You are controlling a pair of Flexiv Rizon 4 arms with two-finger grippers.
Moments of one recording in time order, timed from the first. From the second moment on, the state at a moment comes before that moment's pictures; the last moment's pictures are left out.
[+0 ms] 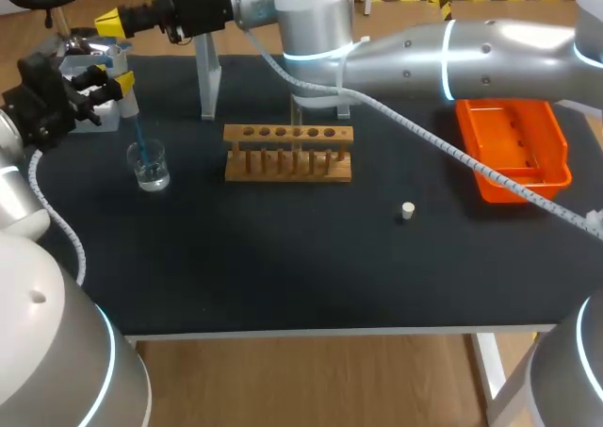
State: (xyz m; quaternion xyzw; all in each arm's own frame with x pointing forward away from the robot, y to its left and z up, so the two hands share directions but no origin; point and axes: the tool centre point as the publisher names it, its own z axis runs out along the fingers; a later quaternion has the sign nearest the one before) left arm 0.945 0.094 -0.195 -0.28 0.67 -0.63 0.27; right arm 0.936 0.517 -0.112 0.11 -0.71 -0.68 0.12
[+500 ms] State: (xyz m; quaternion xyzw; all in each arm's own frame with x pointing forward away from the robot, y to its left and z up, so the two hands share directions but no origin) left arm 0.945 0.094 -0.195 -0.28 0.67 -0.63 0.27; right arm 0.937 0.519 -0.116 0.11 -0.71 -0.68 0.12
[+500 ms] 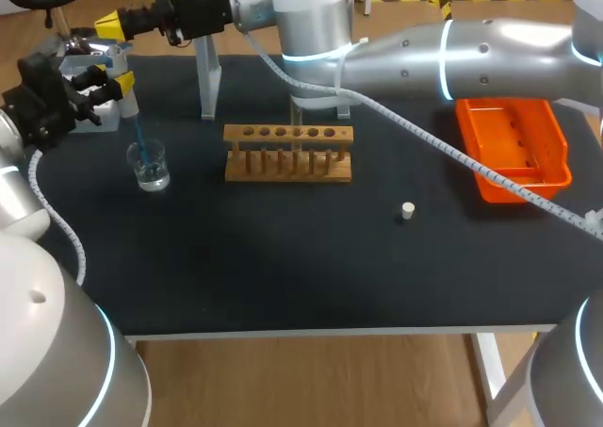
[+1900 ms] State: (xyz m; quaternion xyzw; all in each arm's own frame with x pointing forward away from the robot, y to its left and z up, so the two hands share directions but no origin) left arm 0.944 0.093 -0.200 -0.28 0.67 -0.63 0.27; right arm 0.934 0.522 -0.136 0.09 -0.71 -0.68 0.14
